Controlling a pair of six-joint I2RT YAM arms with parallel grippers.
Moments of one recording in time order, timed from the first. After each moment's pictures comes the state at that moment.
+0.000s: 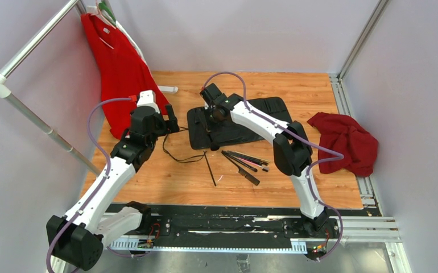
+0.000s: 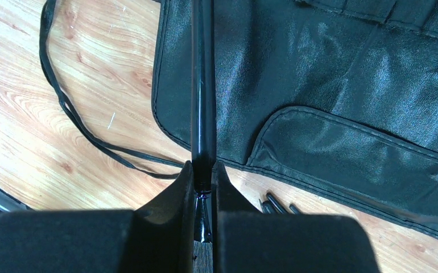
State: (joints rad) left arm -0.34 0.98 0.84 -0.27 -0.30 -0.34; right arm 0.77 2.19 1.94 -0.76 -0.10 0.40
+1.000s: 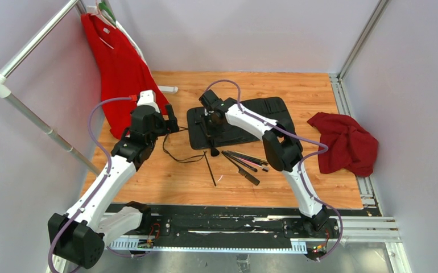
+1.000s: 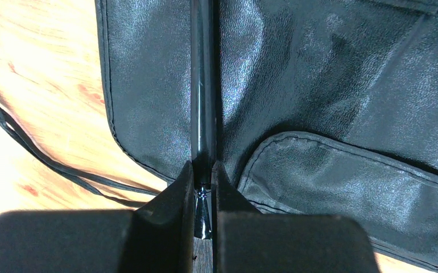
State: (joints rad) left arm -0.32 1.00 0.84 -0.27 -0.28 -0.34; right arm 0.74 2.33 1.99 -0.78 -0.12 0.42
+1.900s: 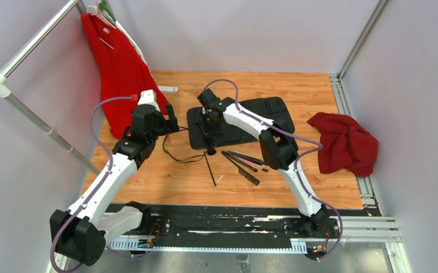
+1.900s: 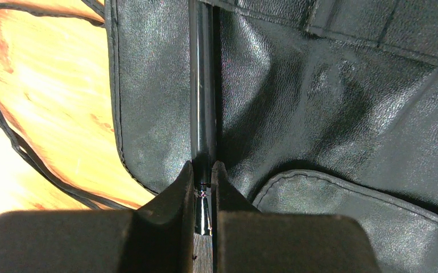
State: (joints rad) left arm -0.31 1.03 0.84 -0.26 -0.27 -0.34; right arm 0.74 2.40 2.07 -0.77 -0.14 0.43
